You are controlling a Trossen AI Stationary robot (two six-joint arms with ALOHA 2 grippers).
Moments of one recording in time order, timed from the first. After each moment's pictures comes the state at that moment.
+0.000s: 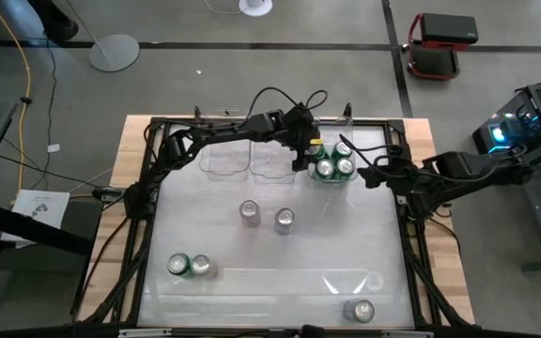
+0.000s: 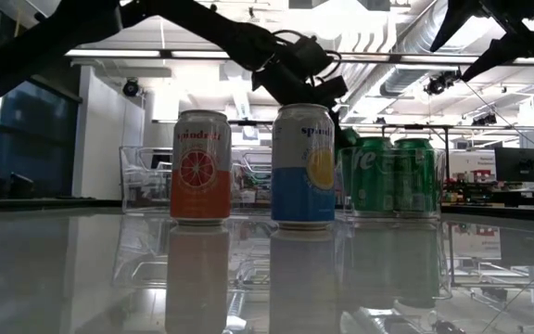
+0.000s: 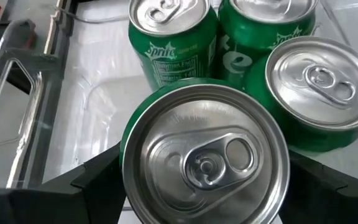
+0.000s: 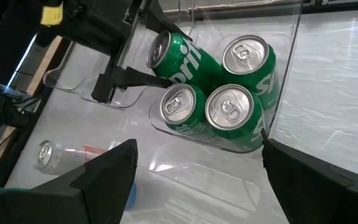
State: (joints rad) left arm 0.36 2.30 2.01 -0.50 0.20 0.41; right arm 0.23 0.79 0.97 -1.13 0.65 1.39
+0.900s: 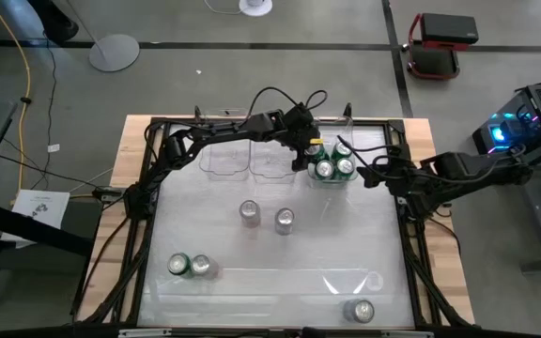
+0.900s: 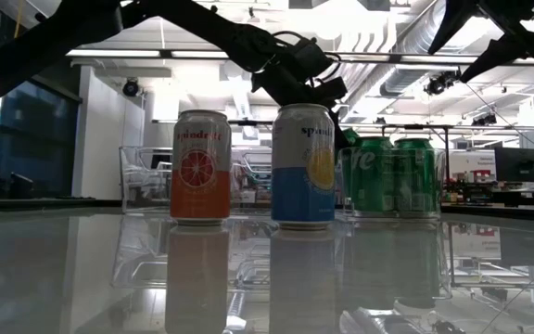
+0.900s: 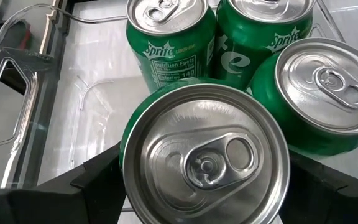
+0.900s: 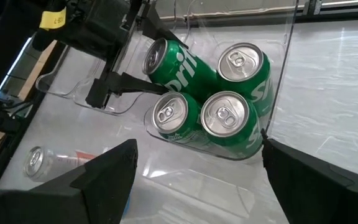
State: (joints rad) left arm 0.36 2.30 2.01 -0.50 0.24 0.39; right arm 0.23 0.81 0.97 -1.14 0.68 1.39
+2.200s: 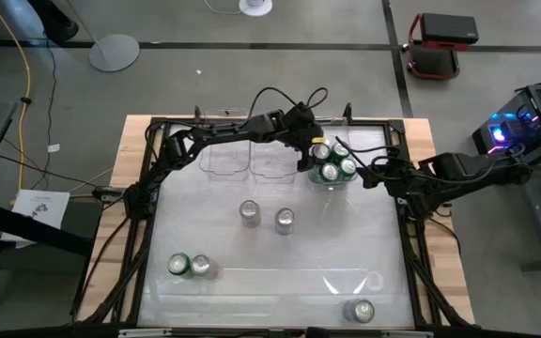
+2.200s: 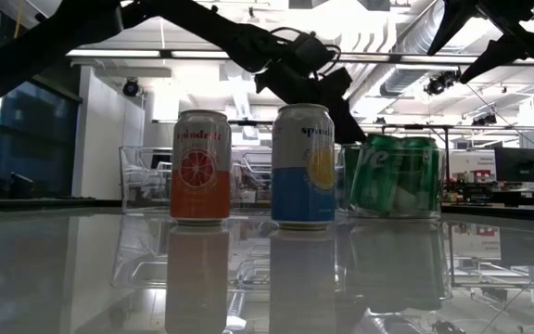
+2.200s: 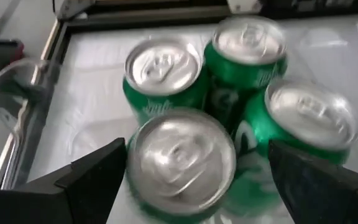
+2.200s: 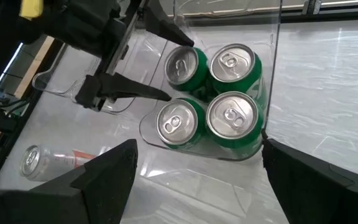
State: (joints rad) left arm 0.35 2.31 2.01 -0.39 0.29 0.32; right arm 0.23 0.82 0.97 -1.14 0.68 1.39
